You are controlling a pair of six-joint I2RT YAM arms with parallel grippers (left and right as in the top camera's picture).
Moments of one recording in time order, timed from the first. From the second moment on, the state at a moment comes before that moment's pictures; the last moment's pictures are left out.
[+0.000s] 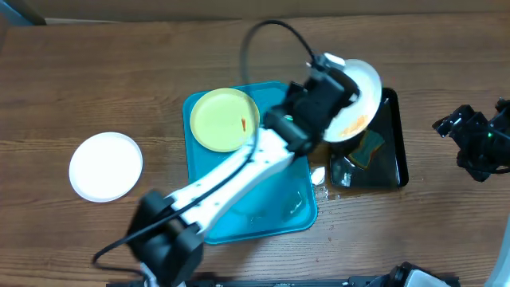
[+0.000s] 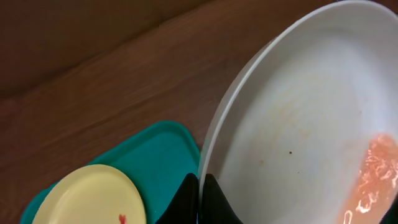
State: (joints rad) left arm -0.84 1.89 1.64 -0.56 -0.52 -0.21; right arm -0.44 1.34 1.35 -1.22 -0.31 0.43
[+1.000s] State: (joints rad) left arm -1.10 1.95 1.69 -0.26 -1.04 0.43; right arm -0.44 1.34 1.35 -1.22 -0.31 0.42
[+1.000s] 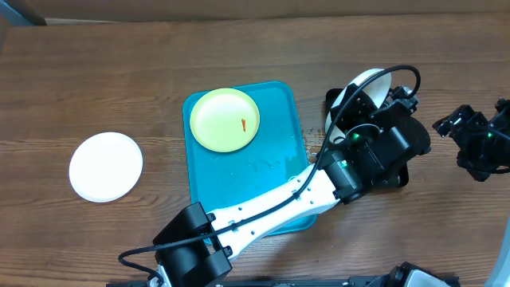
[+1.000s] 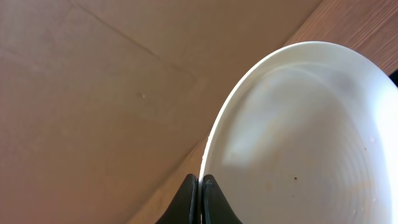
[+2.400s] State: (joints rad) left arm -1.06 1.84 1.69 -0.60 -0.91 0.02; right arm -0.44 1.34 1.35 -1.22 -0.31 0.42
